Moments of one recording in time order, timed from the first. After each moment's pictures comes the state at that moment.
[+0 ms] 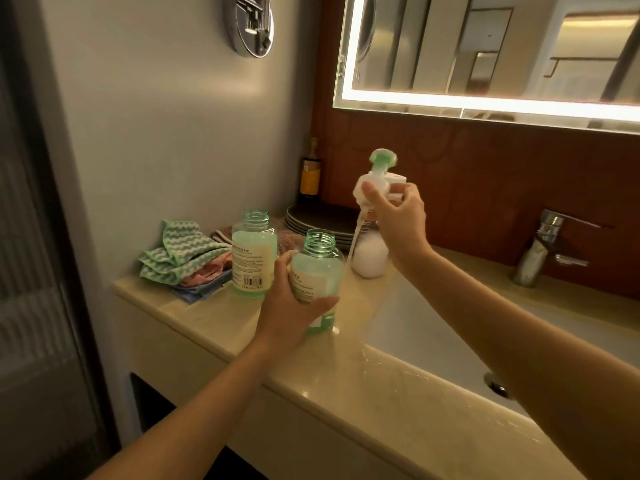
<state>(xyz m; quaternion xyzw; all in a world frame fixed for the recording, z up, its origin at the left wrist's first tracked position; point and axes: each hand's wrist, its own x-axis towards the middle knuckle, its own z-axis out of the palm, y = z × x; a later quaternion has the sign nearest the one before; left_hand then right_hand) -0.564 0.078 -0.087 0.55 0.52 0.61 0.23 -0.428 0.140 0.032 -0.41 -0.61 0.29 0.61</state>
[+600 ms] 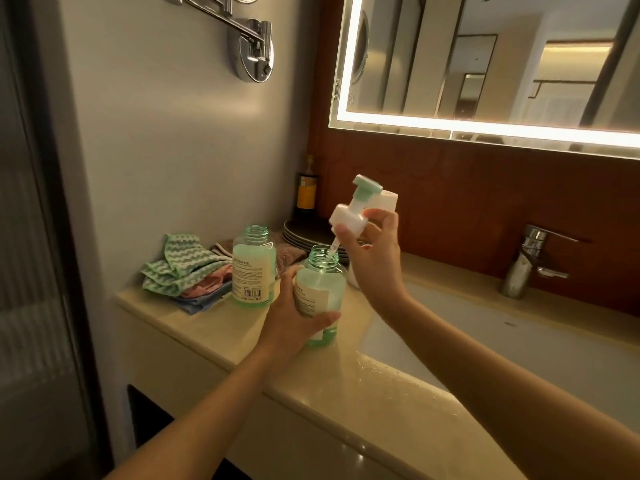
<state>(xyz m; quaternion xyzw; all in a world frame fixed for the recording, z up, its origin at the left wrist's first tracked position) -0.563 0.079 -0.089 0.58 0.51 0.58 0.26 -0.446 0.096 0.007 -0.36 -0.66 0.26 0.61</state>
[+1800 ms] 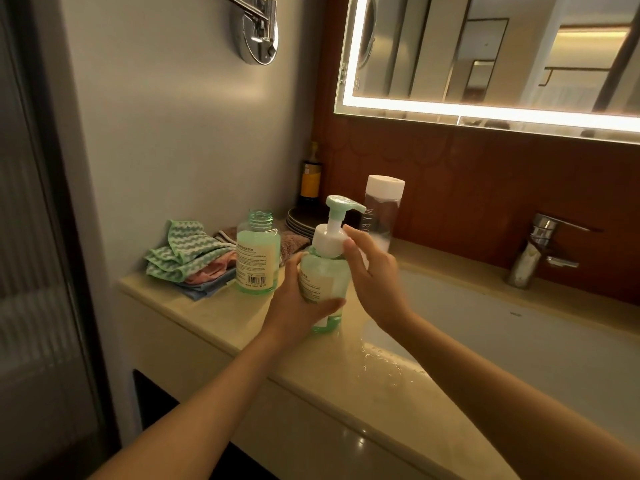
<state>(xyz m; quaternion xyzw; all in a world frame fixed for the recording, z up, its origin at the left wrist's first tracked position) -0.564 0.083 -0.092 0.58 0.51 0.58 0.26 -0.439 0.093 -0.026 -0.39 -0.76 0.18 0.48</state>
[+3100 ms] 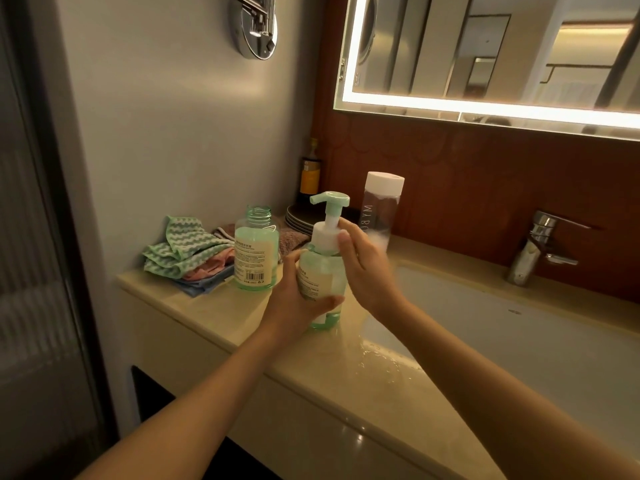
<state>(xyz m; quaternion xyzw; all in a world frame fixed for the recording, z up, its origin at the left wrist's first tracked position) -0.564 0.083 -0.091 0.59 0.50 0.58 0.25 -0.445 0.102 -0.026 -0.38 -0.79 0.15 0.46</state>
